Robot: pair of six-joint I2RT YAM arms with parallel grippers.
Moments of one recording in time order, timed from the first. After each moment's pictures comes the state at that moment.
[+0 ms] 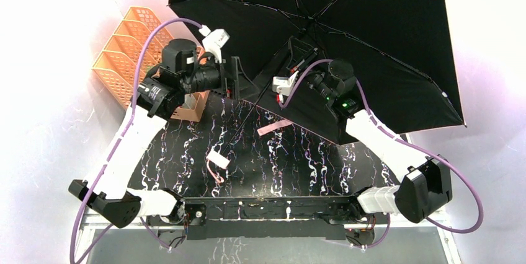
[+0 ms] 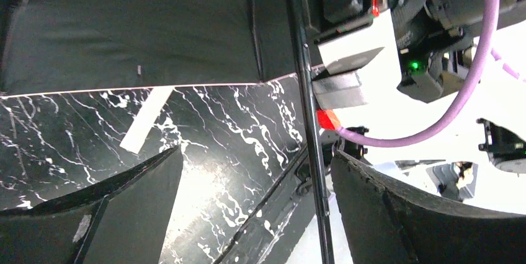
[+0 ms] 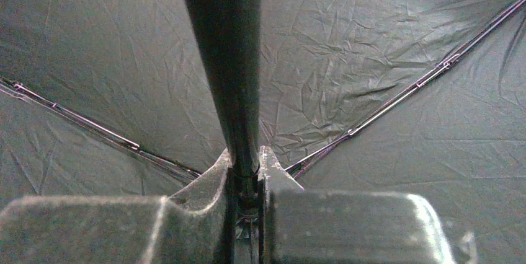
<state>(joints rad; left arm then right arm) -0.50 1.28 1.63 -0.74 0.49 -0.40 0.56 1.29 1.07 0.38 -0.28 -1.65</state>
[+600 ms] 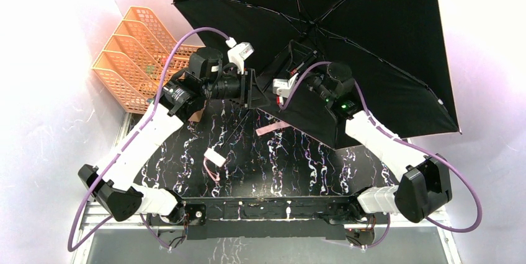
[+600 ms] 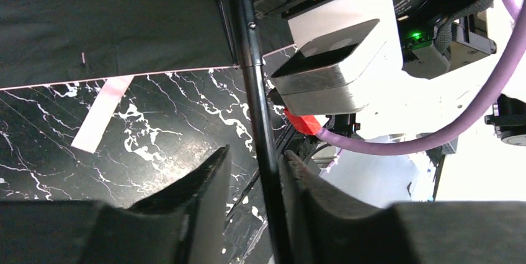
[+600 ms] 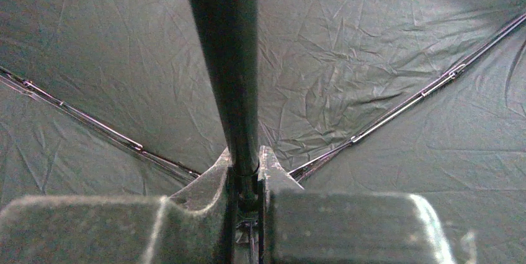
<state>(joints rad) -0.65 1.34 1.53 -0.65 0.48 -0.42 0.56 1.30 1.04 0.39 -0.28 -1.64</state>
